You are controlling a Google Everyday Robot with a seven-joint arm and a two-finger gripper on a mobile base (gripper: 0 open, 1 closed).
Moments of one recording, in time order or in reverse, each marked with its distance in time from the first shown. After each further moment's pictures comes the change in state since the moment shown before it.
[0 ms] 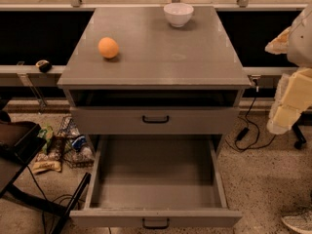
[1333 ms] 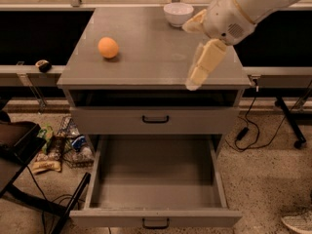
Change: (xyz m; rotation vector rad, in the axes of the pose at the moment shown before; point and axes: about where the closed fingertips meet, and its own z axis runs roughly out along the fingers) arm -0.151 -0.074 0.063 -0.093 -0.460 -0.183
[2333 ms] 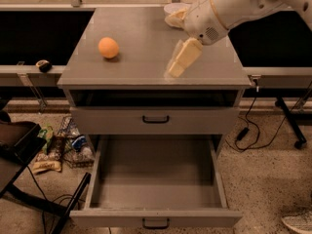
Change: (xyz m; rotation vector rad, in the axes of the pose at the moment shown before) arm -0.038 -0.040 0.045 0.056 -0.176 -0.064
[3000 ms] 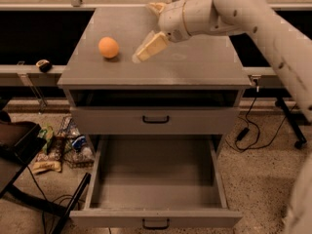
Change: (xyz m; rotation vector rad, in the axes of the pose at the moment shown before) arm -0.025 -0.090 0.079 0.182 -0.294 0.003
